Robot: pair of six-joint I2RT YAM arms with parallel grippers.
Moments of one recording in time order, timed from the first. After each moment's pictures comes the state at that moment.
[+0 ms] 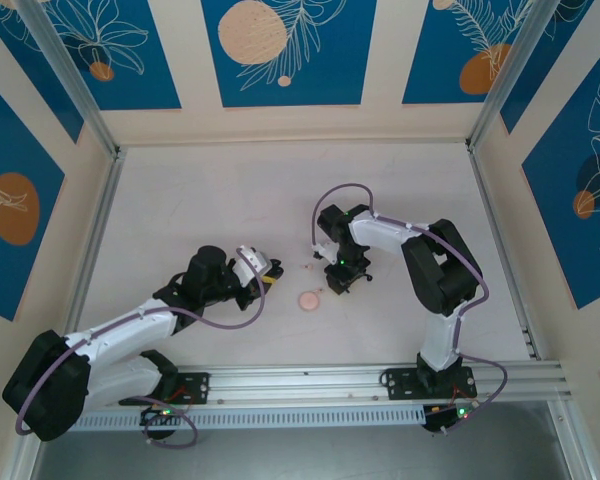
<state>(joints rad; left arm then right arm) -0.63 1.08 0.43 0.11 0.33 0.19 0.58 1.89 1.22 -1.01 -0.11 -0.18</state>
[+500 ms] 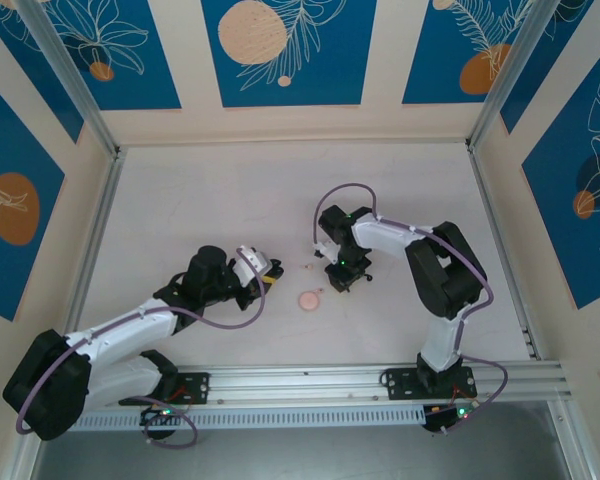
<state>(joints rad) -0.63 1.09 0.43 0.12 0.33 0.19 0.58 1.83 1.17 -0.93 -0.10 -0.14</state>
